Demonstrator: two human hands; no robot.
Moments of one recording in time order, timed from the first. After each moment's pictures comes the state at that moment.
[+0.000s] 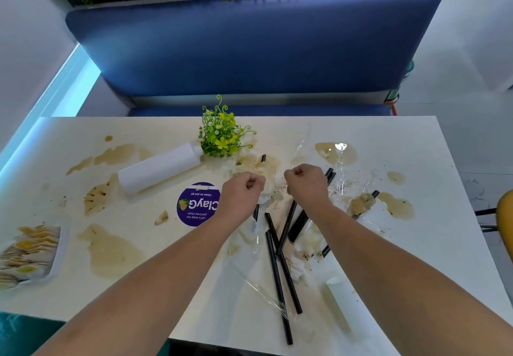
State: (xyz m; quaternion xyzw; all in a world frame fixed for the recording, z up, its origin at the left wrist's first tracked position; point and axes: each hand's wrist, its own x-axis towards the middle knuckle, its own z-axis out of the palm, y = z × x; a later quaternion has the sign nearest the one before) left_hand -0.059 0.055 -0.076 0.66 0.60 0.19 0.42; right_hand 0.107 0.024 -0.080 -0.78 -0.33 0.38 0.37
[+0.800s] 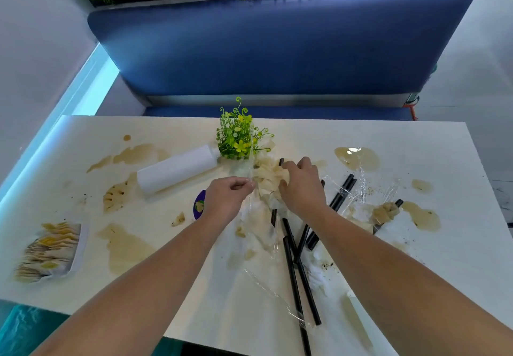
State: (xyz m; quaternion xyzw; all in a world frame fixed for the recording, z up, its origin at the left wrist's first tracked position) left_hand -0.117 0.078 -0.069 0.55 0.65 0.24 0.47; right_hand 0.071 0.052 -0.100 -0.76 -0.58 0.20 0.19
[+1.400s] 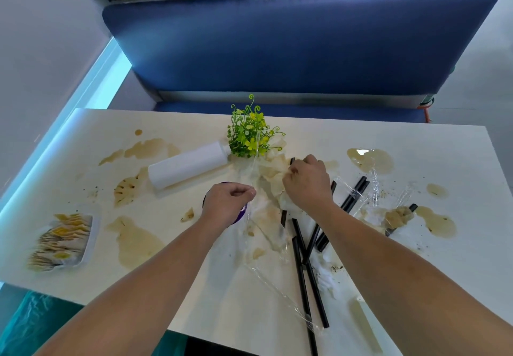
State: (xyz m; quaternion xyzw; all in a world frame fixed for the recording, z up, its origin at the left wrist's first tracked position) left_hand -0.147 0.076 -0.075 0.56 0.67 0.19 0.45; right_hand 0.064 0.069 -0.104 -0.76 -0.56 0.23 0.25
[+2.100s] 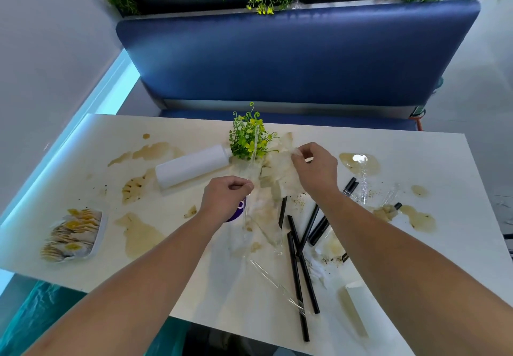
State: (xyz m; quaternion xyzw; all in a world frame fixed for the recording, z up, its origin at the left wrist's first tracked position) left_hand -0.144 0.060 -0.037 0.56 0.67 0.22 0.44; right_hand 0.082 0.056 -0.045 -0.73 -0.42 0.29 0.46
